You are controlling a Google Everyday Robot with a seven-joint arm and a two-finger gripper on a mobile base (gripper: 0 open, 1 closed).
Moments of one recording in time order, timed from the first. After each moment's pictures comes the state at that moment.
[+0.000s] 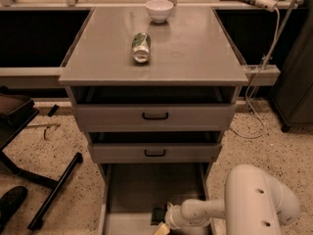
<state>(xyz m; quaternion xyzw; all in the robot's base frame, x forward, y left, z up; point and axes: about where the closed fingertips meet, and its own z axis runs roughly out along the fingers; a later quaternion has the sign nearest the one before) 0.477 -0.031 0.117 -0.46 0.83 0.21 0.22</state>
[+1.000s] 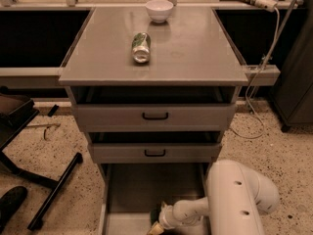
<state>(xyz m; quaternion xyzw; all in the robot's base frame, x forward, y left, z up) 0.481 -0.005 0.093 -0.50 0.82 0.19 0.22</state>
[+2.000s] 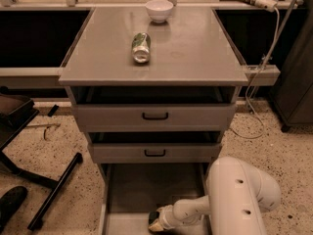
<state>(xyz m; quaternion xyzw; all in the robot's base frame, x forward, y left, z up) 0.481 -0.005 0.108 -0.50 0.82 0.19 0.22</state>
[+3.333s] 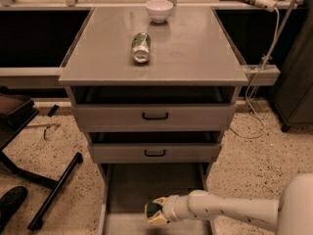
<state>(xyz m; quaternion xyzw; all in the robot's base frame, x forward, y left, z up) 0.469 0.000 0.279 -0.53 0.75 0.25 0.31</state>
